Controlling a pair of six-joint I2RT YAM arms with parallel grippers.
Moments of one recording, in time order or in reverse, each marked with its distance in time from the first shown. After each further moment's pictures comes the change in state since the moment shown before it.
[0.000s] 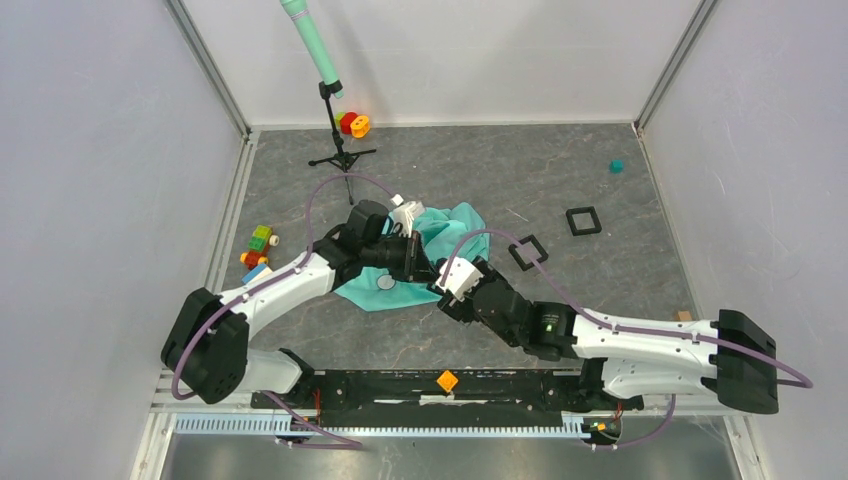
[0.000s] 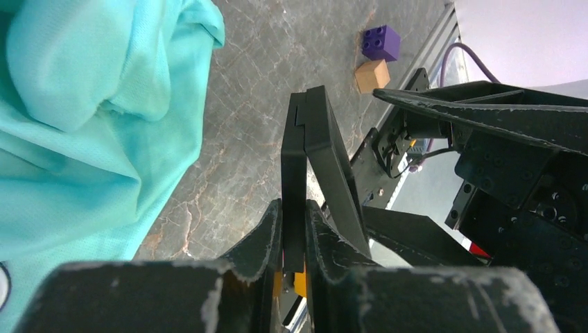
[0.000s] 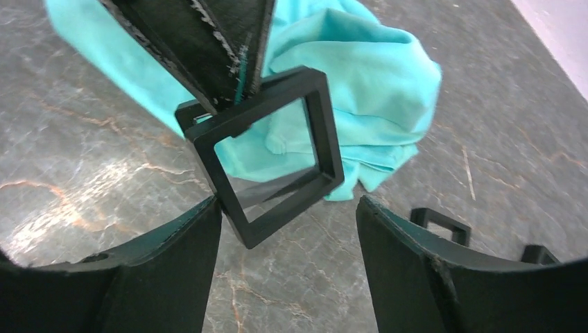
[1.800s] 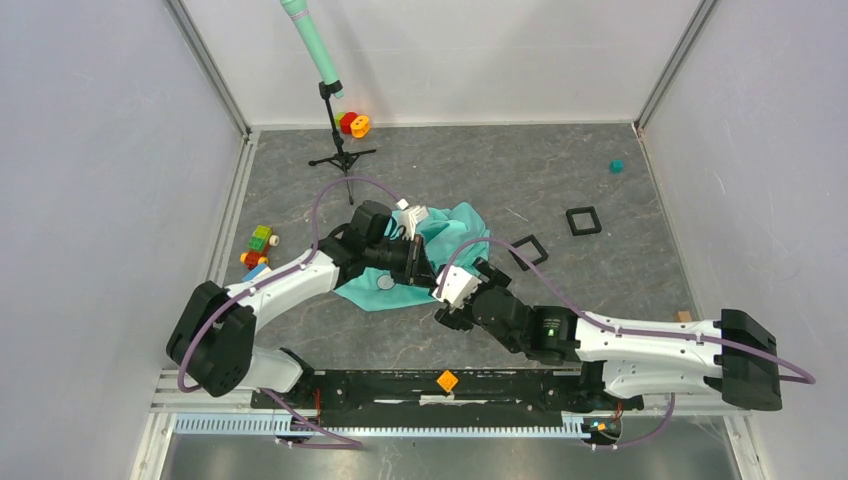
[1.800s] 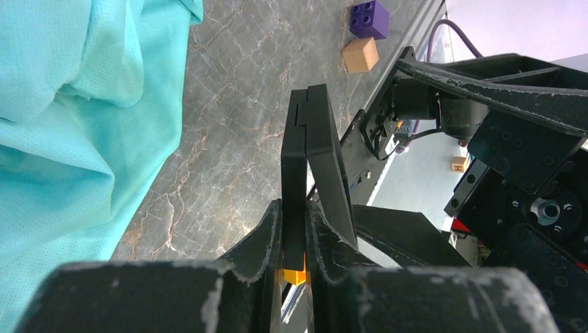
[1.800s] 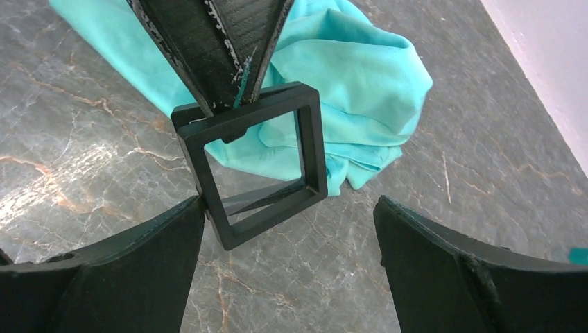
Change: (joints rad) left arm 0.005 0.040 0.008 -0.016 0.072 0.000; right arm 0.055 -0.016 0.005 -0.036 0.058 -0.069
